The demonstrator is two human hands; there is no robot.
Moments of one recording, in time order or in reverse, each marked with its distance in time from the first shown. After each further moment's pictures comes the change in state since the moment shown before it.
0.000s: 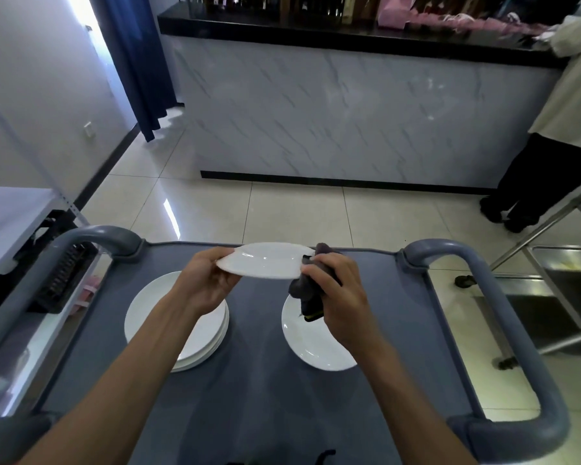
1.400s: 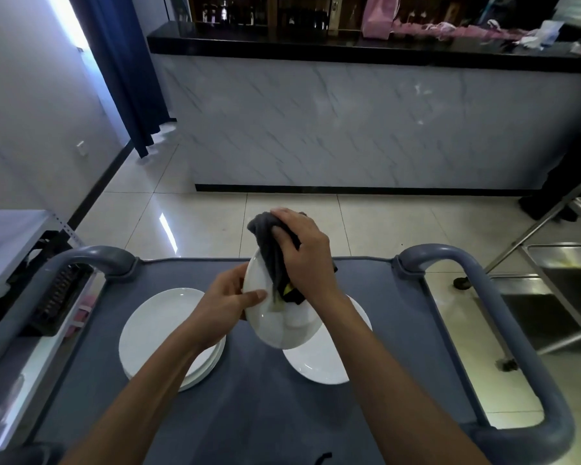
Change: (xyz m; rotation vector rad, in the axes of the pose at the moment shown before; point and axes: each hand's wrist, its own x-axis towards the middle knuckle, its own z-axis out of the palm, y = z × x) left_hand -0.022 -0.032 0.020 0.769 -0.282 0.362; right_hand 0.104 -0.021 0.026 0.268 0.062 0.325
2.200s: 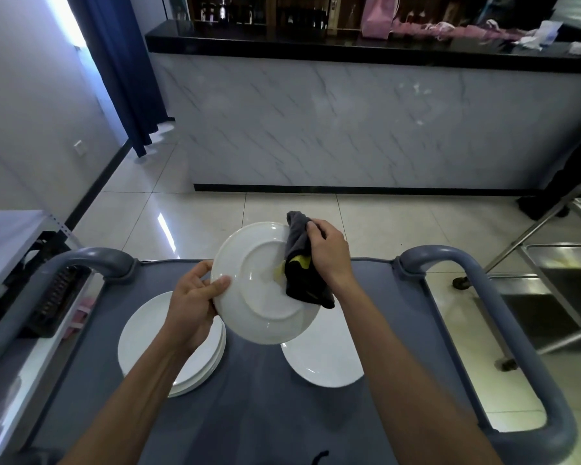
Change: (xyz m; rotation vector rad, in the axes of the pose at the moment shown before) left_hand -0.003 -0.007 -0.033 -0.306 0.262 0.037; right_hand 0.018 0.049 -0.008 0.140 -0.007 0.589
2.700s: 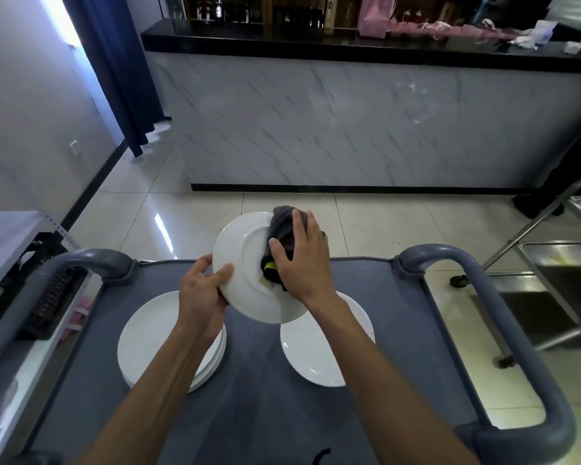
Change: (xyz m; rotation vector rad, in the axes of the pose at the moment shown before) left_hand 0.014 -0.001 0.020 -0.133 0.193 0.002; right_hand -0.031 -0.001 0.030 -0.494 -0.036 -0.288
